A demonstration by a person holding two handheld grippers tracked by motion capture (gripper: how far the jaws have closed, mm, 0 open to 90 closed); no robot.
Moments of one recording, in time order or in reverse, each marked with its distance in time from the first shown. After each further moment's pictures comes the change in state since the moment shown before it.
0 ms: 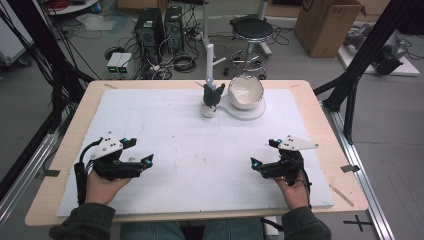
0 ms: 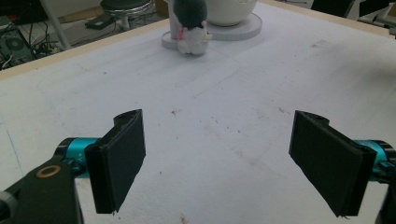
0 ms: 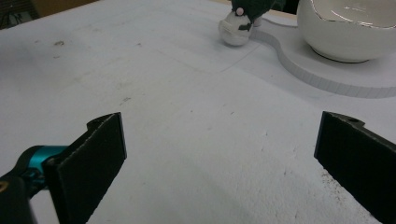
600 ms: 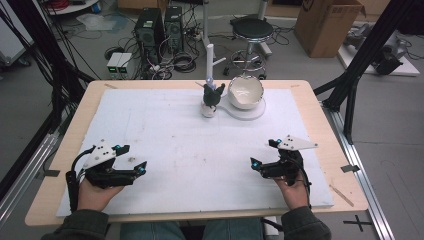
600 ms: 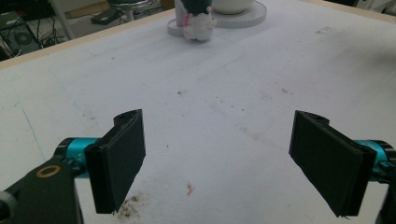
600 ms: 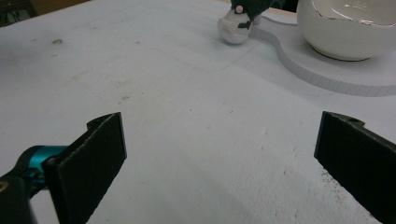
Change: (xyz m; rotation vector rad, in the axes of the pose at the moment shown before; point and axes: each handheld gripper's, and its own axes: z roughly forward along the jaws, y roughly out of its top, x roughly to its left) left arm 0.000 -0.017 -0.016 0.017 0.019 0.003; right arm 0.000 0.000 0.001 0.007 -0.004 -0.003
